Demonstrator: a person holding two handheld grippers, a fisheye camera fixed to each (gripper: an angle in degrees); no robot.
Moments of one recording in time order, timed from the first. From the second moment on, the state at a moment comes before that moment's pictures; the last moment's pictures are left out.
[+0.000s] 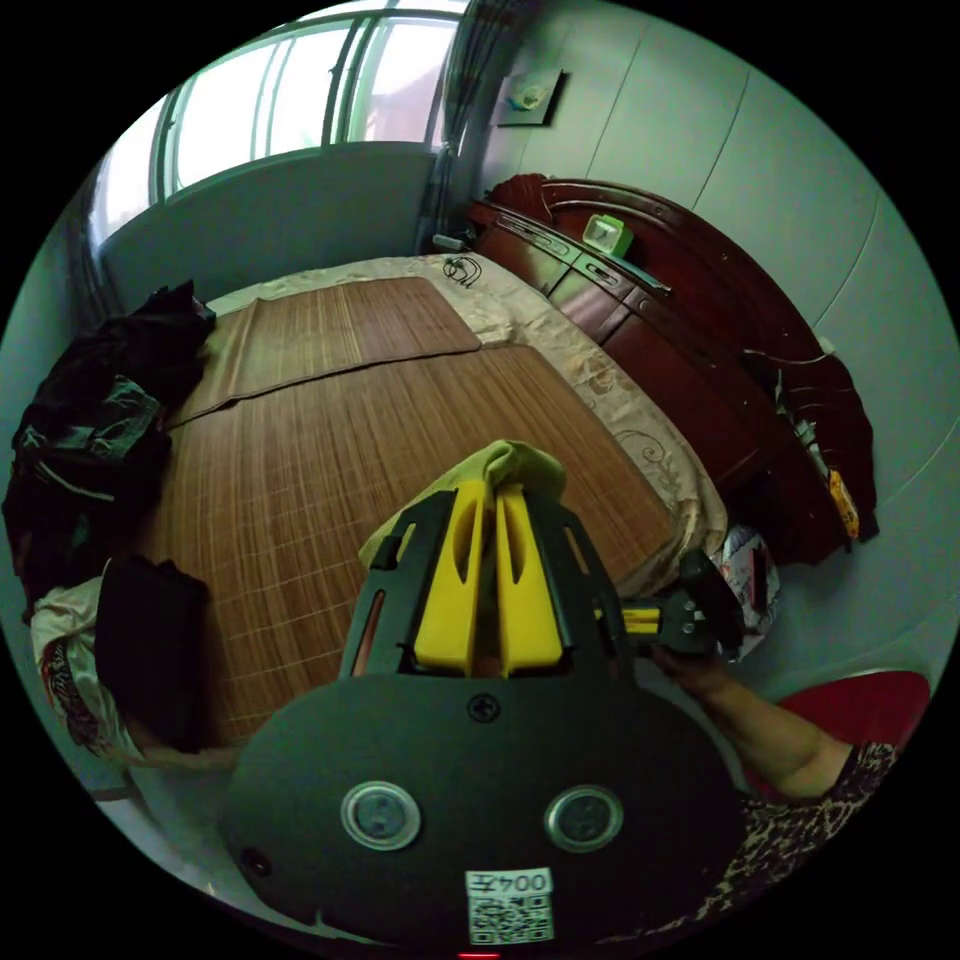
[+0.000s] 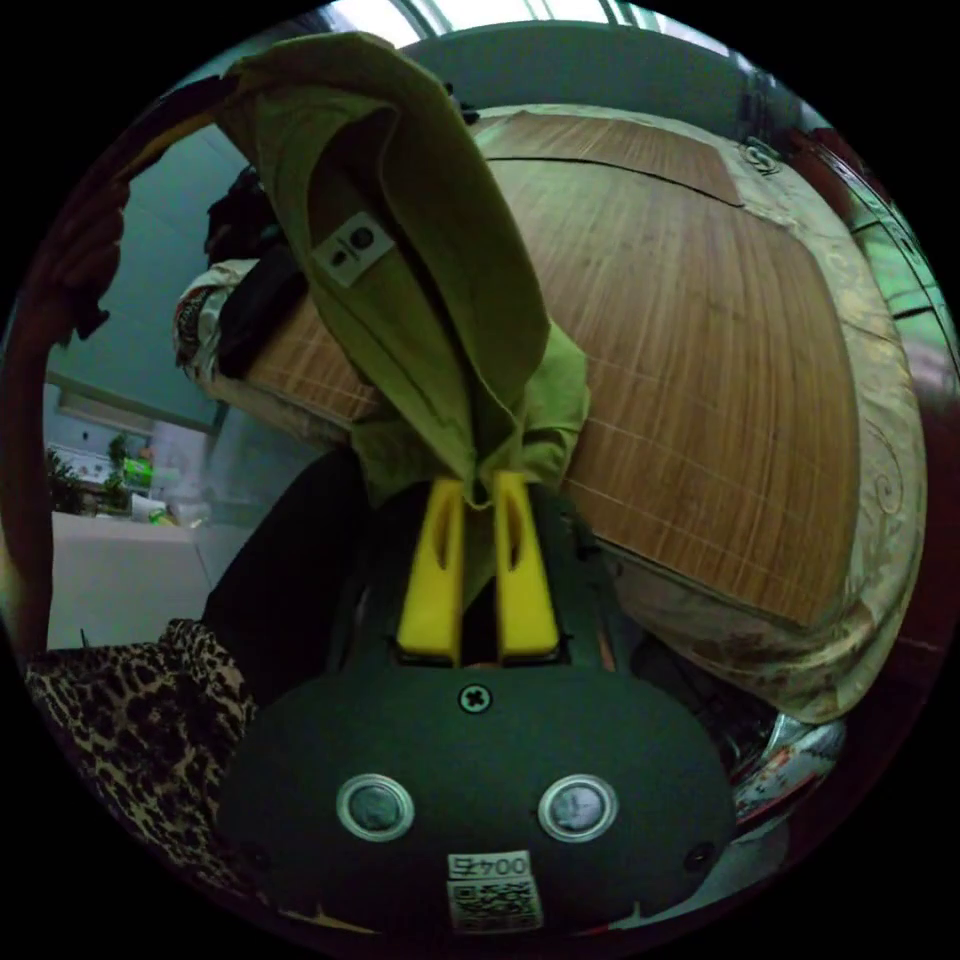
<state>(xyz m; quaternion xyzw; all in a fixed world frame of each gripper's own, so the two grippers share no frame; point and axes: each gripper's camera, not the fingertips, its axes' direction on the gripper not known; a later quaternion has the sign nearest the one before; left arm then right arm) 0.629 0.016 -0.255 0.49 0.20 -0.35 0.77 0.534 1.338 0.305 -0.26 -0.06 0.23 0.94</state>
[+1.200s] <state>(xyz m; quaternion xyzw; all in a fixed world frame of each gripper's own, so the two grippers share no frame) 0.904 0.142 -0.129 0.58 0.02 -0.24 0.78 0.478 1.259 0.183 -0.06 -0.29 0.31 0.90</state>
